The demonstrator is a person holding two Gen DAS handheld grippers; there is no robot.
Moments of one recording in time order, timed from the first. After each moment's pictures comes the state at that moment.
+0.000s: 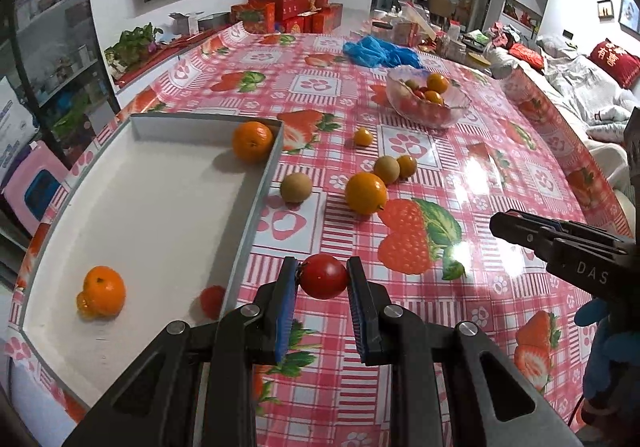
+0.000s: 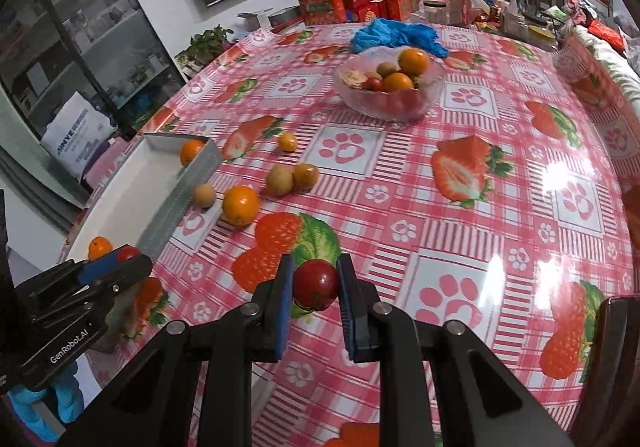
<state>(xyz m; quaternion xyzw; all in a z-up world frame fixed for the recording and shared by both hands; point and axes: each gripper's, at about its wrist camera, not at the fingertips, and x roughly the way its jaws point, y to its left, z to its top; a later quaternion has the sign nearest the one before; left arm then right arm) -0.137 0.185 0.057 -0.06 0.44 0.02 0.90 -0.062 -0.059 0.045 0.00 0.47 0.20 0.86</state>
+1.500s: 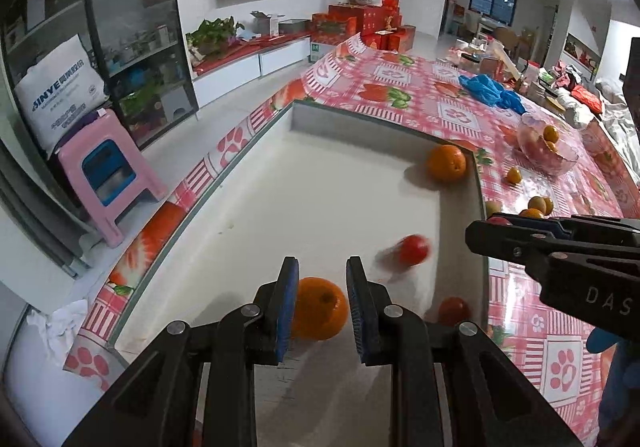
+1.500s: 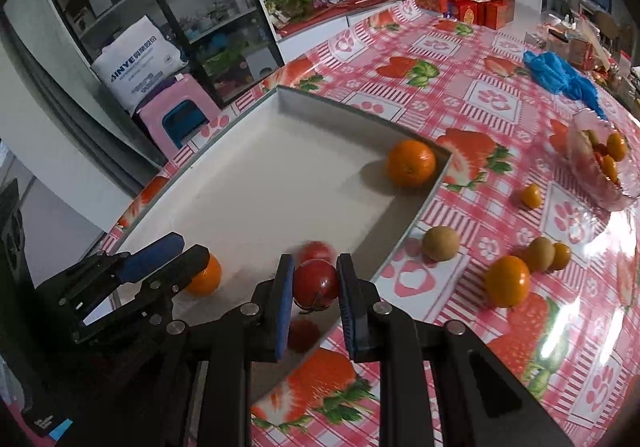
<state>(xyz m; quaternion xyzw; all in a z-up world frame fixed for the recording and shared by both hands) -0.164 0.324 0.043 -0.09 0.41 0.14 0.90 -0.065 0.147 0.035 -0.09 0.50 0.32 0.80</state>
